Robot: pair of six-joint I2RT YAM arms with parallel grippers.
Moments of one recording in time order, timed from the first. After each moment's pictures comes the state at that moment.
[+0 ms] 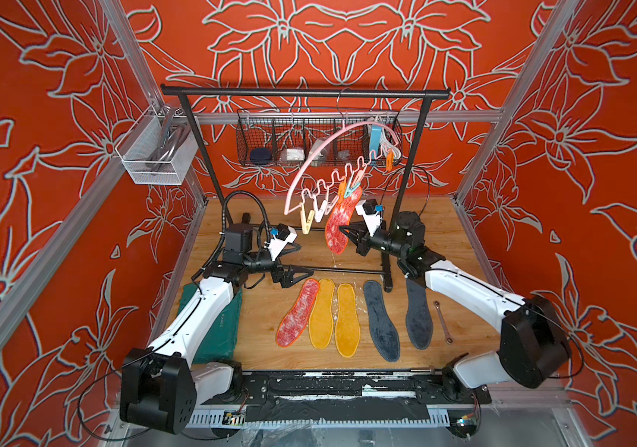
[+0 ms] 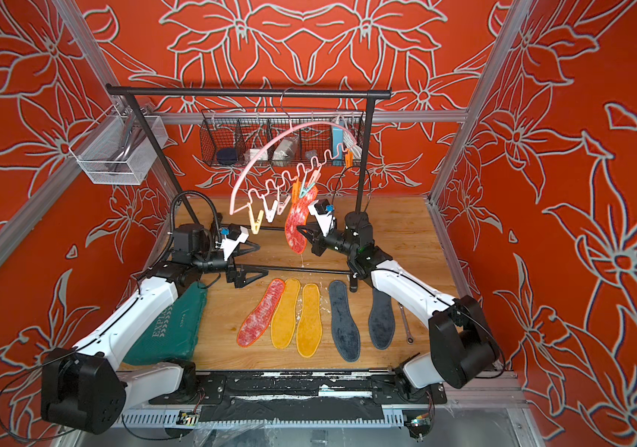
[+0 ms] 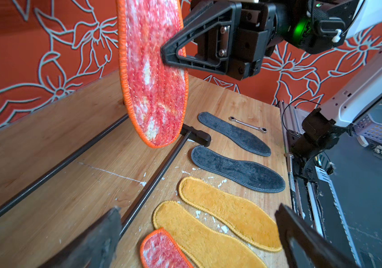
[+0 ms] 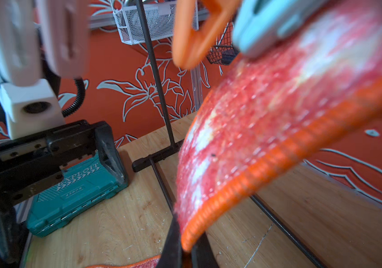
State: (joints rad) left arm -0.14 1.20 0.87 -0.23 1.02 0.34; right arm 0.55 1.43 0.98 0.33 -0.56 0.06
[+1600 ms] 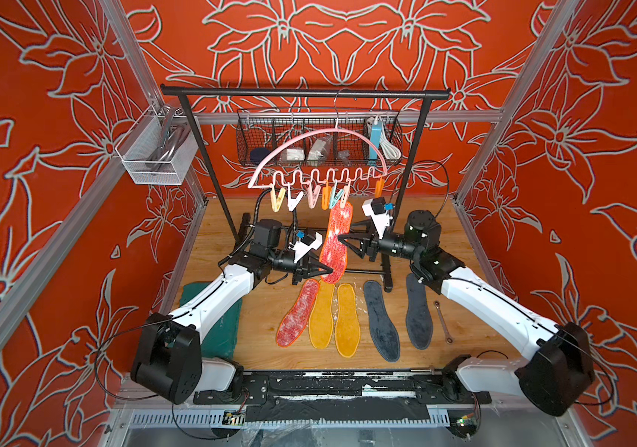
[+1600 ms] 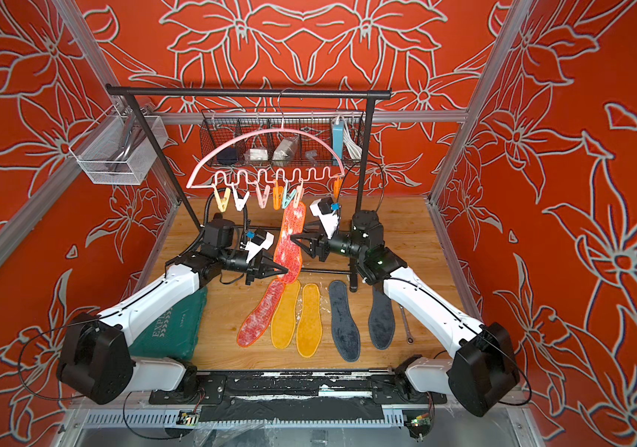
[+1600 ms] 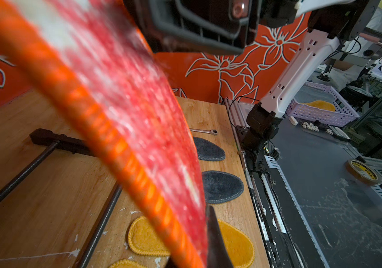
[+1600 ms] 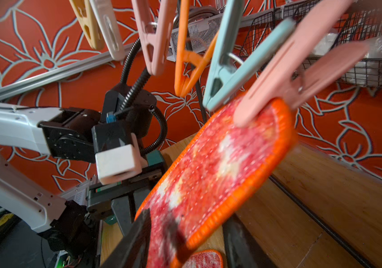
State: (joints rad) left arm -0.32 1.36 0.96 -0.21 1.17 0.40; right arm 0.55 1.29 1.04 0.17 -0.69 0.20
